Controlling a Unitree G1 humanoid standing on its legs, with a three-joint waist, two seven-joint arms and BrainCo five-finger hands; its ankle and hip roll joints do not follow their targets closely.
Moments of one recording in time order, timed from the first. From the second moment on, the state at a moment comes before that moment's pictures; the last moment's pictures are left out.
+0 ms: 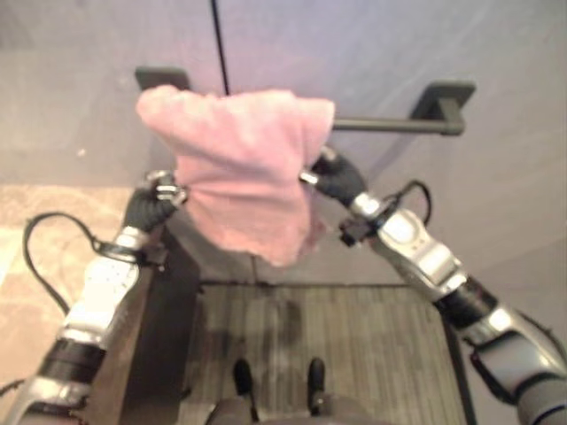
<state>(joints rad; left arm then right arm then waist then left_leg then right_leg) -0.17 0.70 -0.12 0.05 -0.40 -0.28 0.04 -0.56 -0.59 0.49 -0.05 0.58 -0.13 0.04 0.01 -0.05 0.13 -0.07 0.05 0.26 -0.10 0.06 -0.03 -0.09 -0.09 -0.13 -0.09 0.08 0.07</state>
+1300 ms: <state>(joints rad) 0.00 0.54 -0.10 0.12 -0.35 -0.24 0.00 -0.36 -0.51 0.37 0.10 0.32 -0.13 -0.02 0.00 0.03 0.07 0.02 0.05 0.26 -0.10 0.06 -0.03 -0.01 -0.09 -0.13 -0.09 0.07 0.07</state>
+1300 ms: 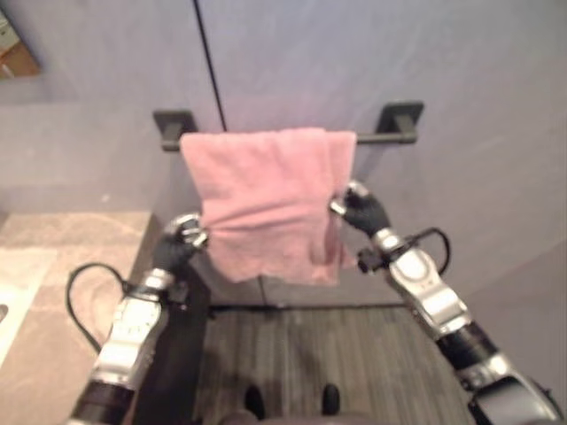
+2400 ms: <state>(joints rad) 0.04 0.21 -0.13 1.41 0.05 -0.02 0.15 -0.01 -0.33 0.25 1.40 -0.08 0.01 -0.12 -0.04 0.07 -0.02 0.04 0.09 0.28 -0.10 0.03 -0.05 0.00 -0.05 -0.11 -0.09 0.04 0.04</state>
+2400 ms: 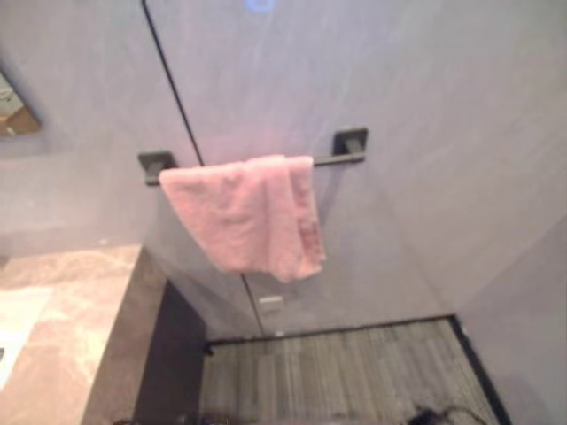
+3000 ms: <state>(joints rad) 0.03 0.17 -0.12 1.38 -0.10 -0.02 0.08 -0.02 -0.31 0.24 1.34 -0.02 -0.02 -0.07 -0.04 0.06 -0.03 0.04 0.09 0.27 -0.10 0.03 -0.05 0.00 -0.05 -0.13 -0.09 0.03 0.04</state>
